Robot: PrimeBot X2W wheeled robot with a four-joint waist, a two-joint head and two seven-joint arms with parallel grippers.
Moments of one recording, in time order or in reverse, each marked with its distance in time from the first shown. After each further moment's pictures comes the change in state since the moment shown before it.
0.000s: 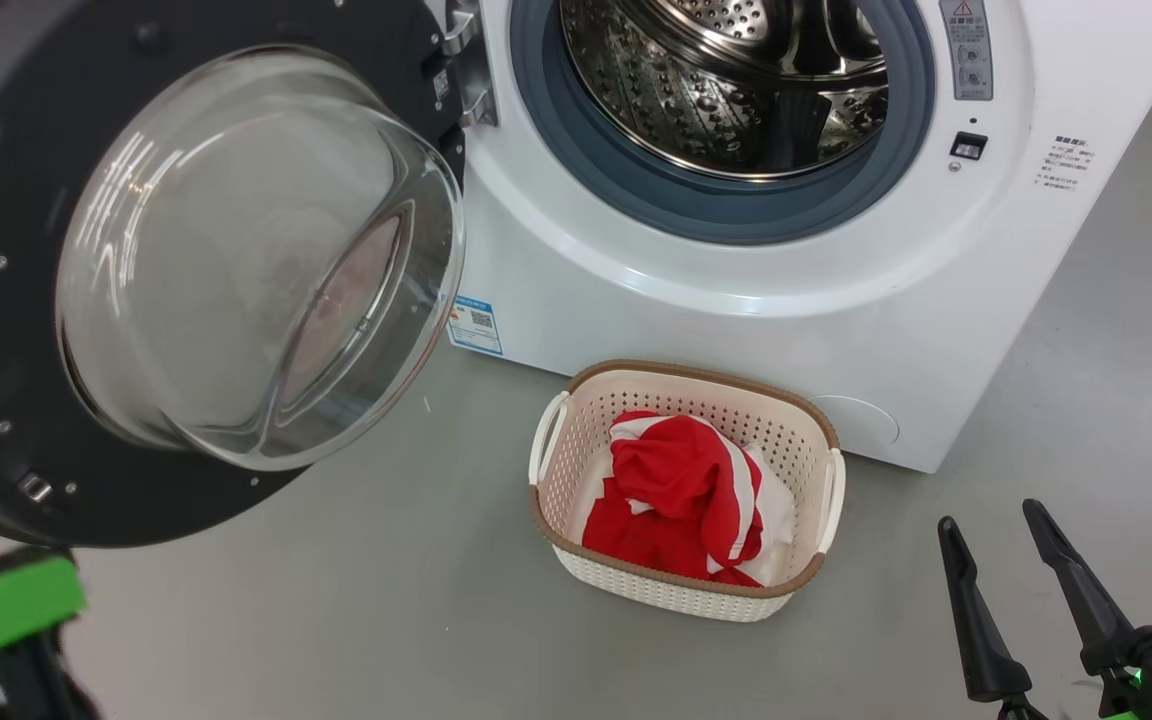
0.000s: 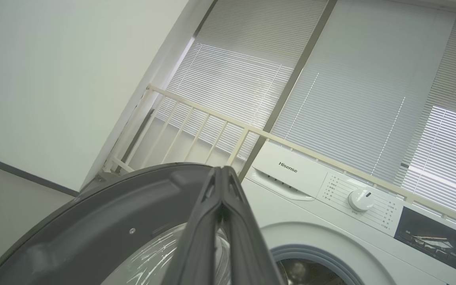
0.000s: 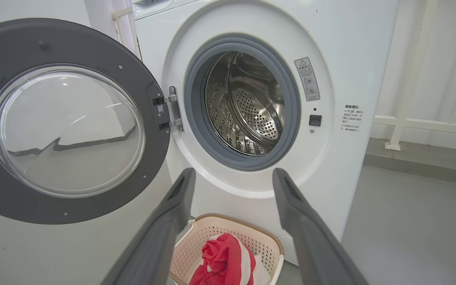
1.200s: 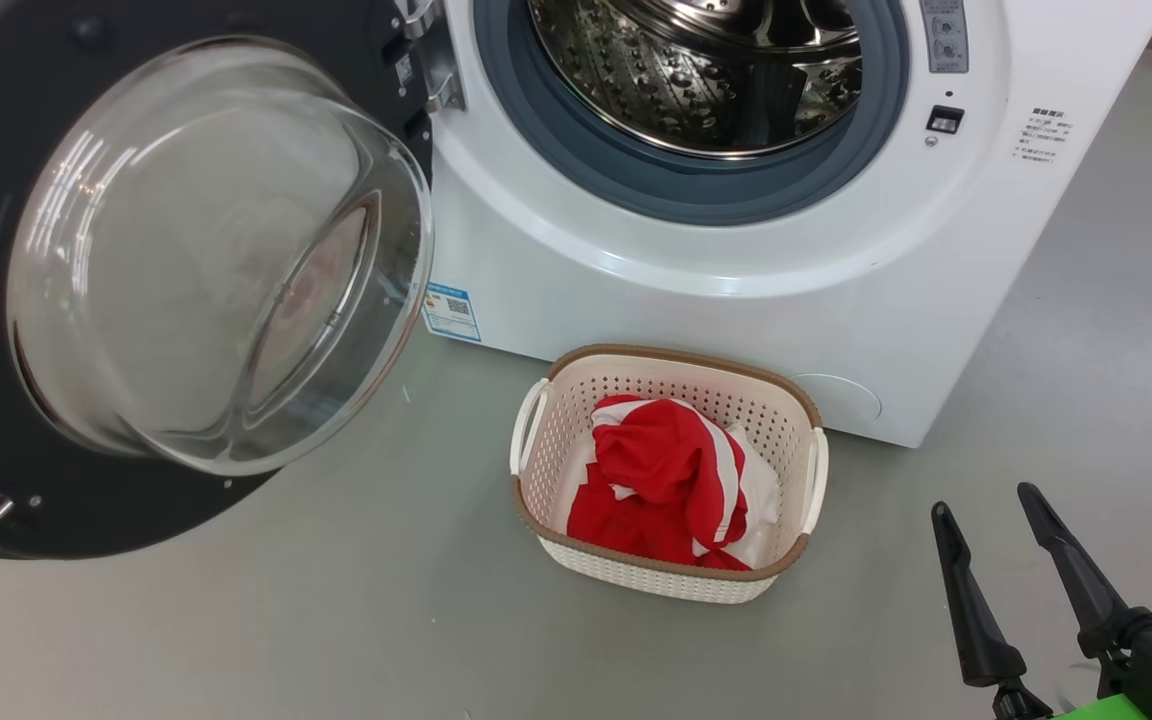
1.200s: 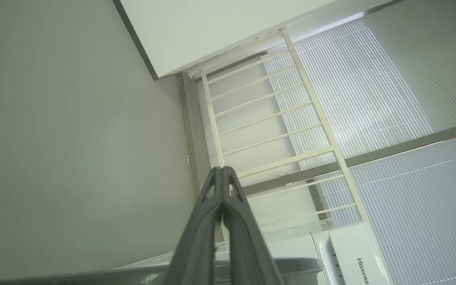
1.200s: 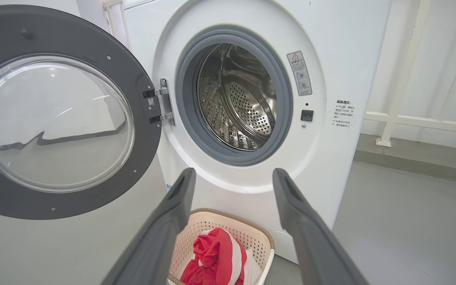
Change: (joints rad) left arm -0.667 0.233 0.341 0.968 -0.559 0.065 0.360; right arm -0.025 0.000 0.002 -0.010 -0.028 0.000 0.030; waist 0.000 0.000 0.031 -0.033
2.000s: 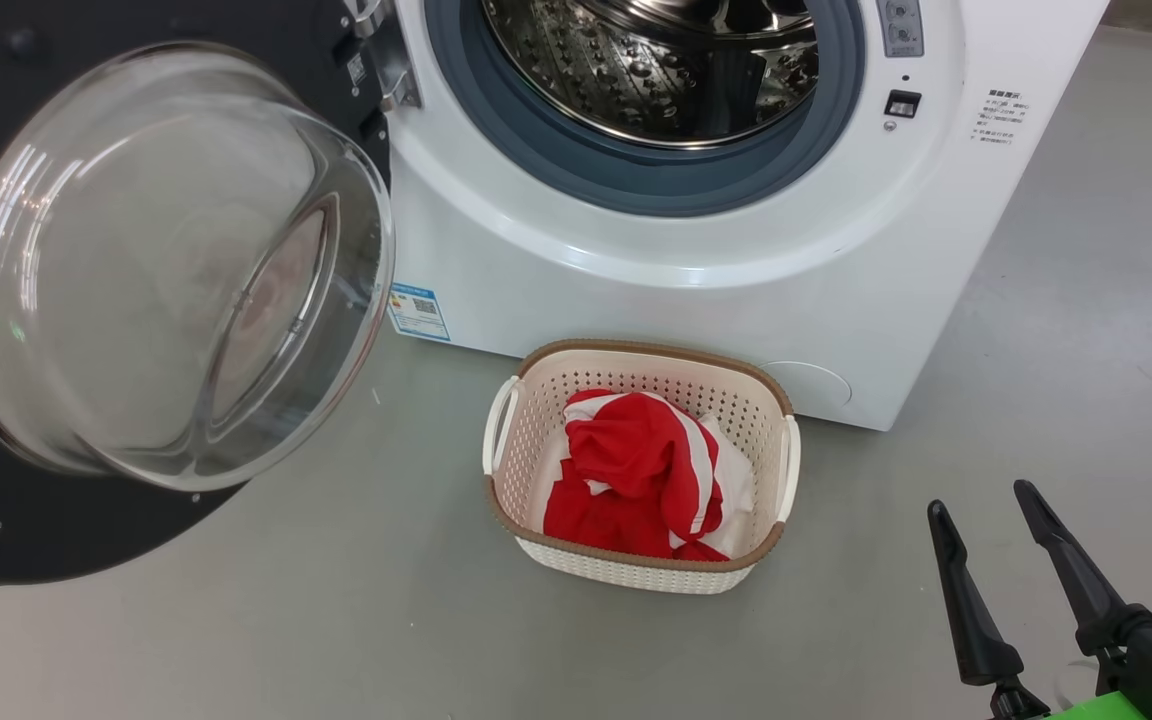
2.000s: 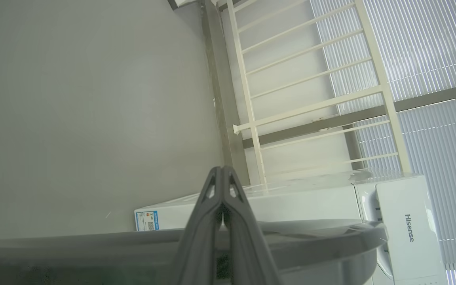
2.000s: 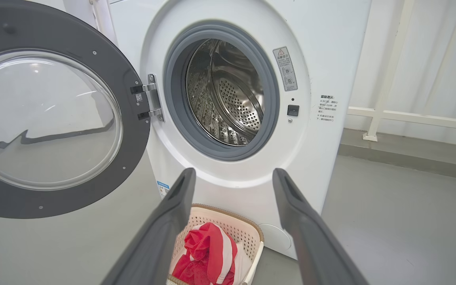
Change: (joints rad) left arm -0.117 0.079 -0.110 0.298 0.008 -0.058 0.207; right arm -0.002 0.000 0.005 -0.012 -0.008 0.000 0.017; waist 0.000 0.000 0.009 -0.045
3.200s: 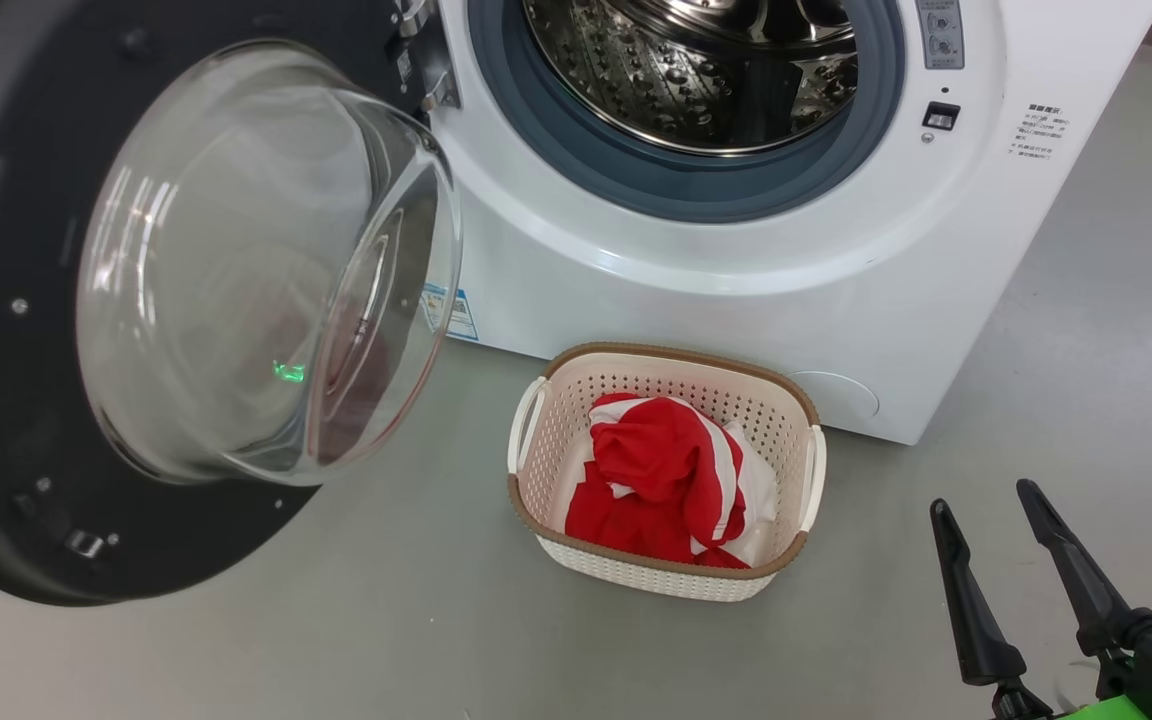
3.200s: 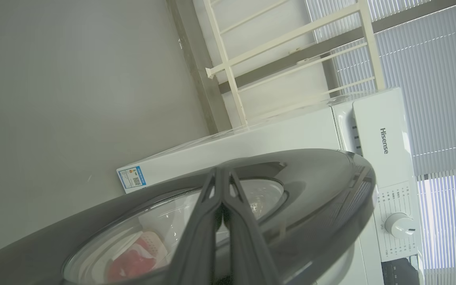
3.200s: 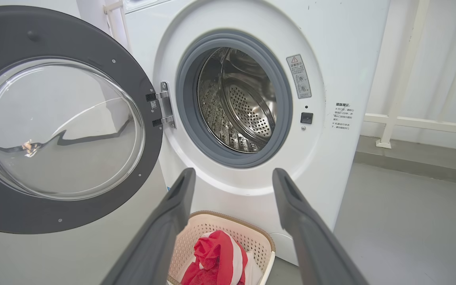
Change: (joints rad) left arm 0.097 -0.060 -0.064 -0.184 -0.041 -0.071 0.244; right arm 0.002 0.000 0.000 0.001 0.011 0.000 -0.020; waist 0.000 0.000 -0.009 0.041
